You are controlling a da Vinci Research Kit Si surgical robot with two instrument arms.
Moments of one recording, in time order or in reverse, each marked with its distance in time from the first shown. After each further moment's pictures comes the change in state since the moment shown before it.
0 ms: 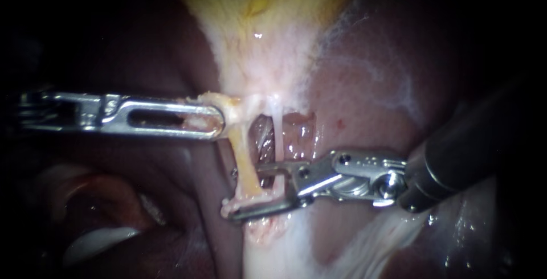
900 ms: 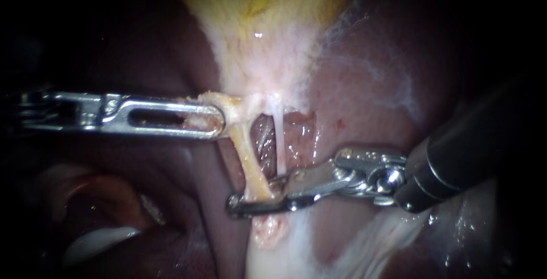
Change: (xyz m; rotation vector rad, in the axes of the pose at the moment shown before) right arm 0.001 0.000 0.002 0.068 -0.095 0.298; left arm 0.000 0.000 0.000 0.000 -0.001 0.000
